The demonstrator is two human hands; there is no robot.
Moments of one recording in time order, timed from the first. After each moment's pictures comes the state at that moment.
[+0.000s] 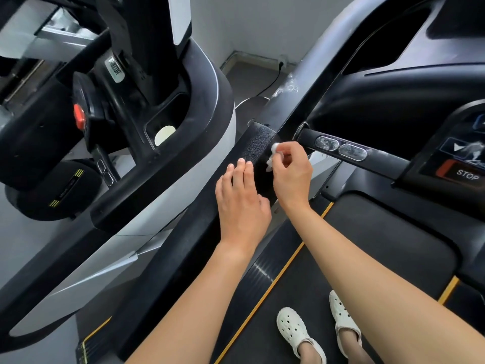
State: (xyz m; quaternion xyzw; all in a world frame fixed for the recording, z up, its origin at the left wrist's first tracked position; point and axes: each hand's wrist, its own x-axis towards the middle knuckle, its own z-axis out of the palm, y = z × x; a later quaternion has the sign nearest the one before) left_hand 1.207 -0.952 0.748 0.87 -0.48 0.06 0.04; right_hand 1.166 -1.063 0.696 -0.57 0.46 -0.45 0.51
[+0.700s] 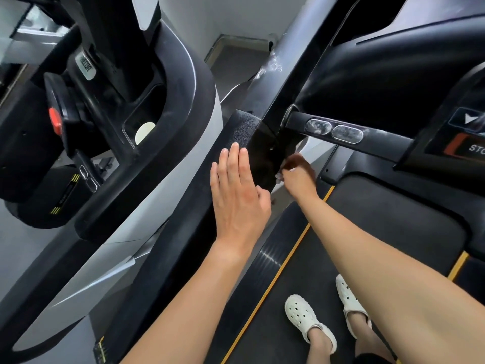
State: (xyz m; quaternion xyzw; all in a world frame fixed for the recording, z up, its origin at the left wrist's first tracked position) left_hand 1.203 -0.964 0.729 0.84 -0.53 0.11 0.03; right_hand 1.146 -1.084 0.607 -0.53 0.57 -0.19 0.60
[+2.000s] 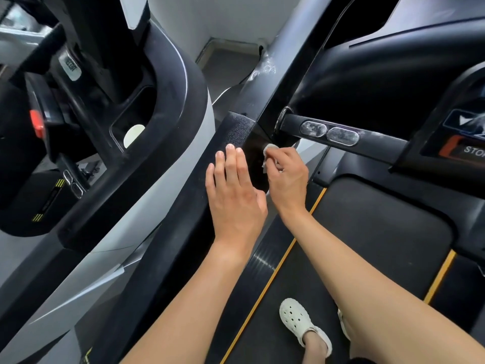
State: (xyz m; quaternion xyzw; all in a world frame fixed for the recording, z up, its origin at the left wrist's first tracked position) left_hand 1.208 -0.972 0.717 0.84 -0.53 0.15 -0.03; right_hand 1.150 -1.059 0.653 -0.62 0.48 -0.43 0.45
